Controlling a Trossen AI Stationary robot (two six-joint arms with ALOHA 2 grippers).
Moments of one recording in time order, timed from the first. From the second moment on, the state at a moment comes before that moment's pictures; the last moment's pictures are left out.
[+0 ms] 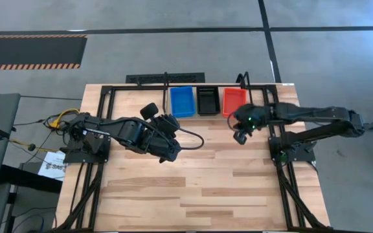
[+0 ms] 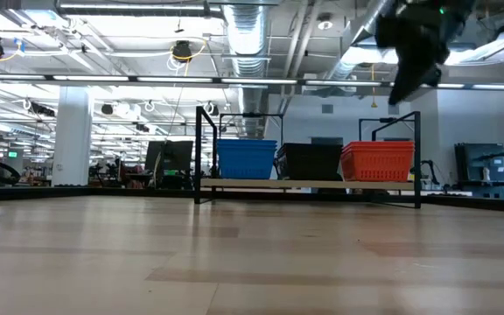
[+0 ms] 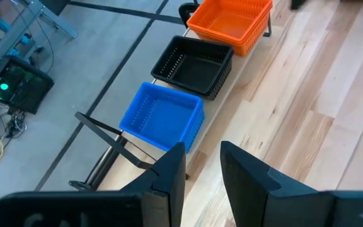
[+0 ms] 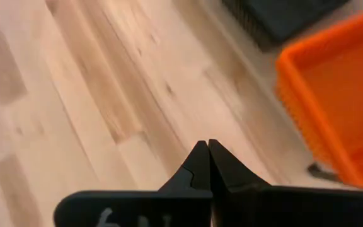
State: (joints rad) left arm -0.30 1.84 2.17 -1.55 -0.83 -0.61; right arm -0.16 1.03 0.93 -0.85 0.10 0.39
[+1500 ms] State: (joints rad) left arm -0.31 1.84 2.17 -1.55 -0.83 -0.64; right arm -0.28 1.28 0.84 -0.81 0.36 0.11
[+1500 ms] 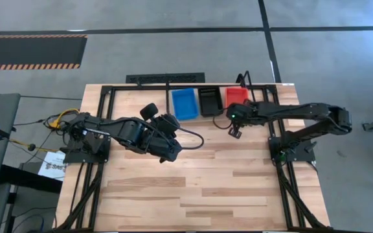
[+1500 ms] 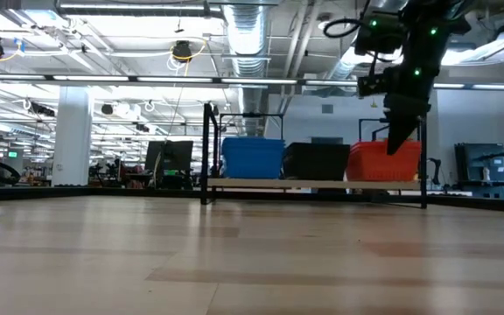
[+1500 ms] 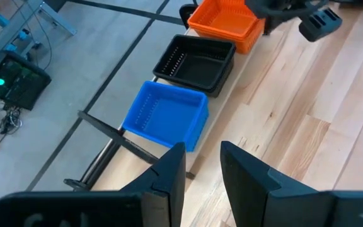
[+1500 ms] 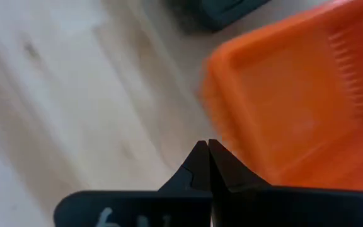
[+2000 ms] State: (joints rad) left arm -0.30 1.84 2.17 -1.54 -0.83 -0.64; right arm -0.27 1.21 0.85 -0.73 0.27 0.13
